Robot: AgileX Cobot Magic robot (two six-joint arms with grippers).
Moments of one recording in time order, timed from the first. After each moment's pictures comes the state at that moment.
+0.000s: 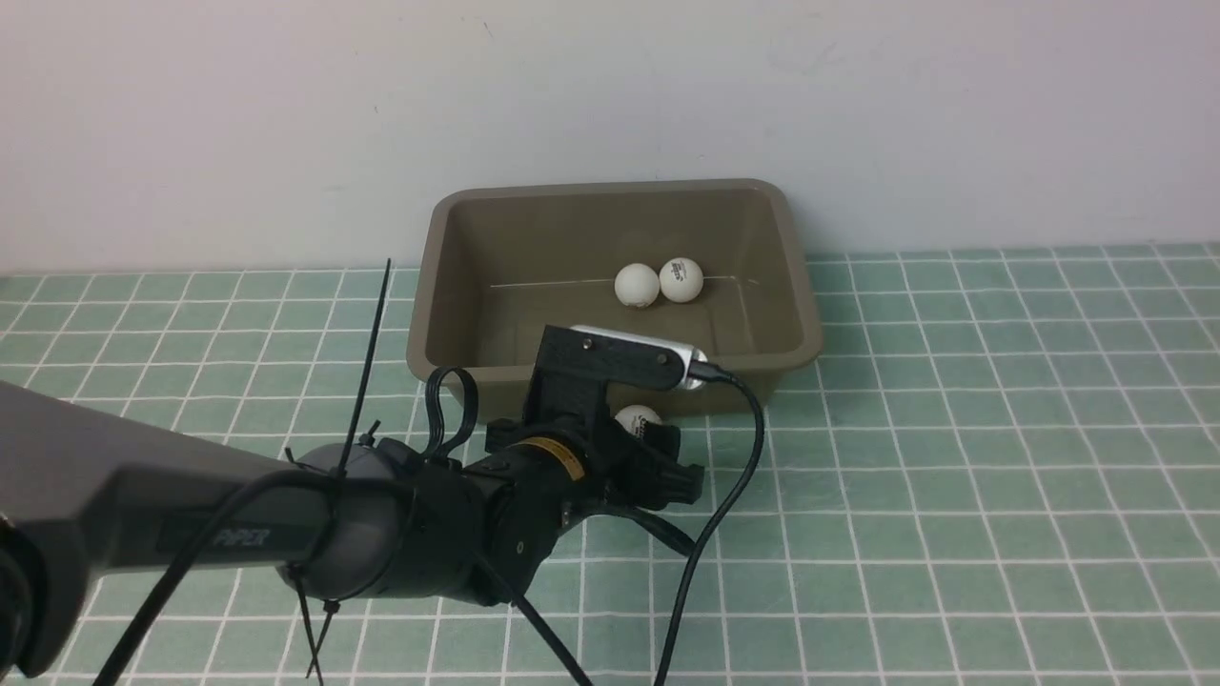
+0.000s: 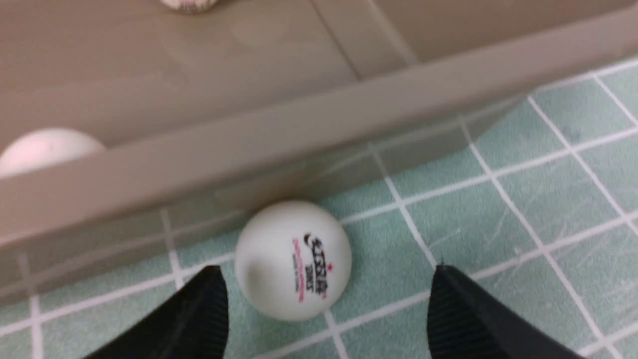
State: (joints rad) right arm 0.25 0.80 -1.07 -0.13 1.06 -0.03; left arm -0.67 1.94 -0.90 -0.40 -0.43 0.05
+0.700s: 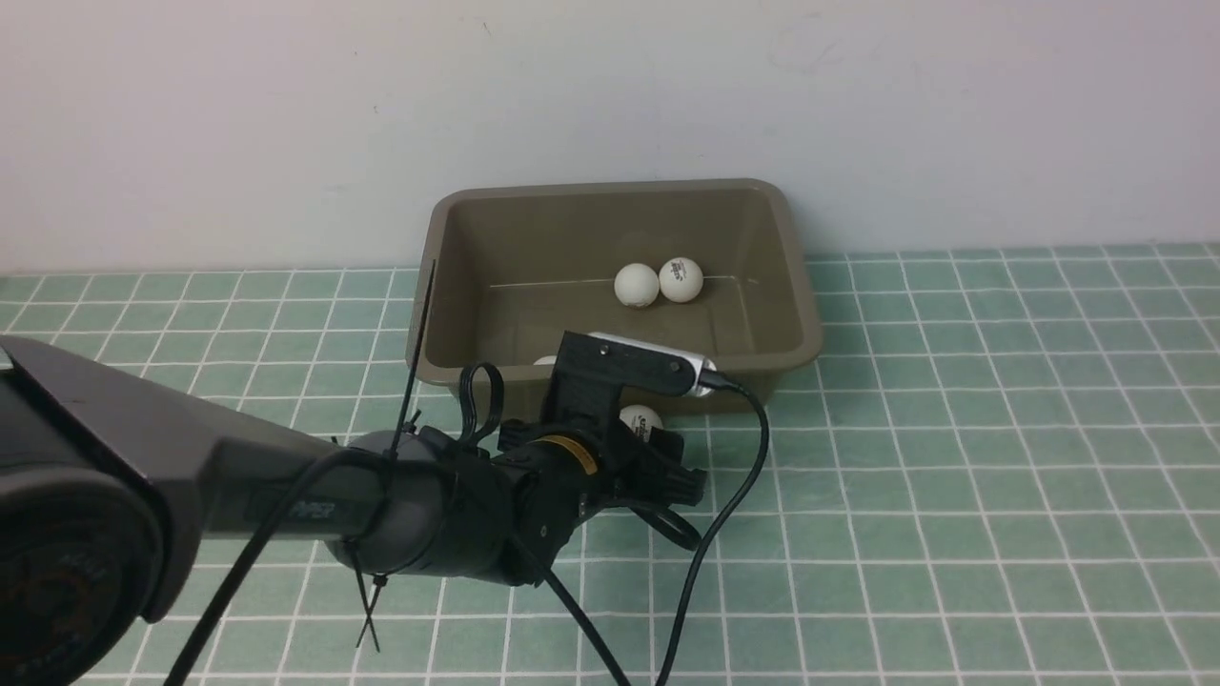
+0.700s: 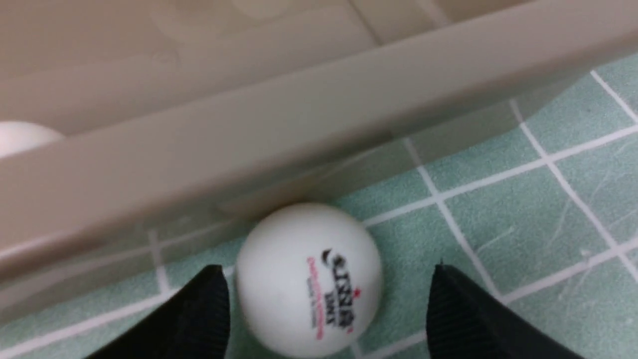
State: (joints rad) right arm 0.25 0.80 -1.07 -0.13 1.06 -0.03; left arm -0.65 2.05 -1.00 -0.39 -0.40 0.09
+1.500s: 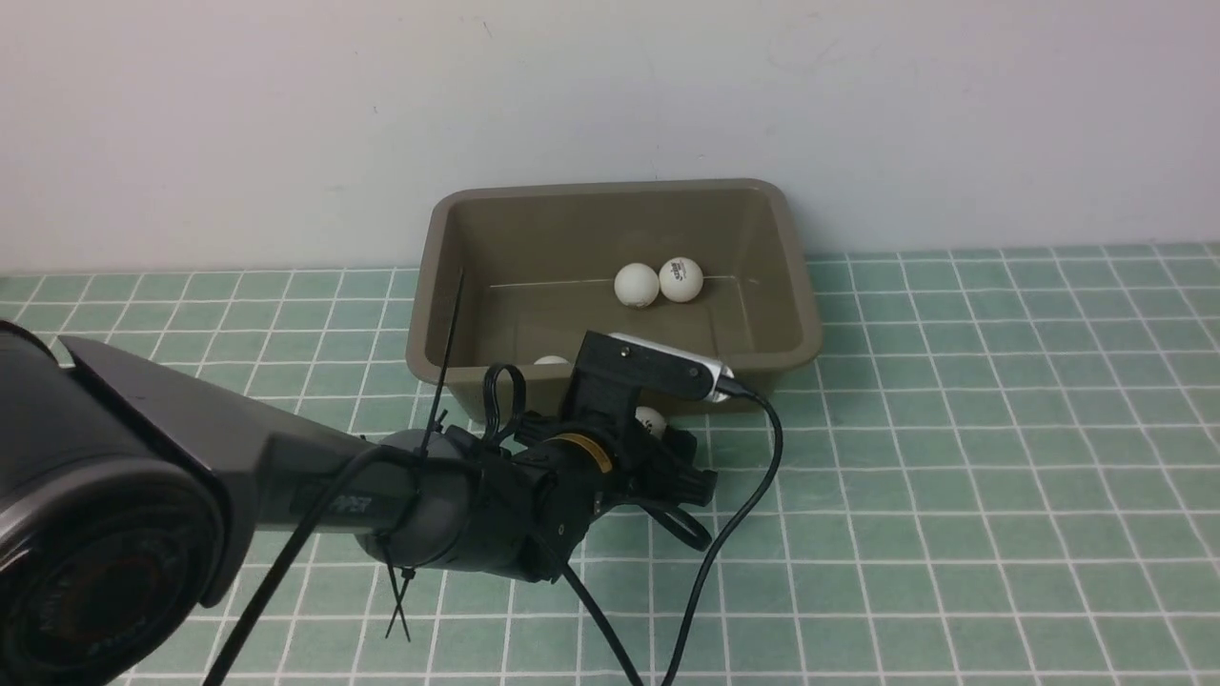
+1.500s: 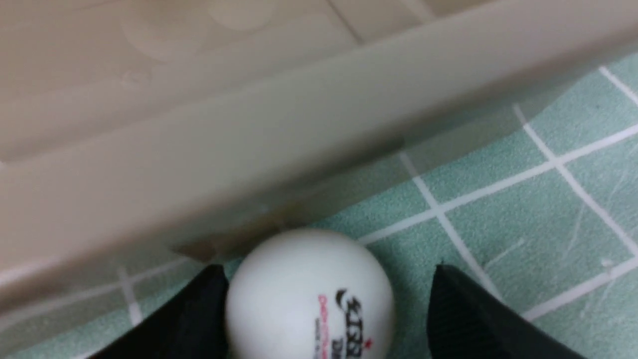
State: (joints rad) right arm 0.25 0.80 -1.07 -0.14 1.05 -0.03; left arm -0.65 2.11 -1.04 -0.37 -0.42 0.13
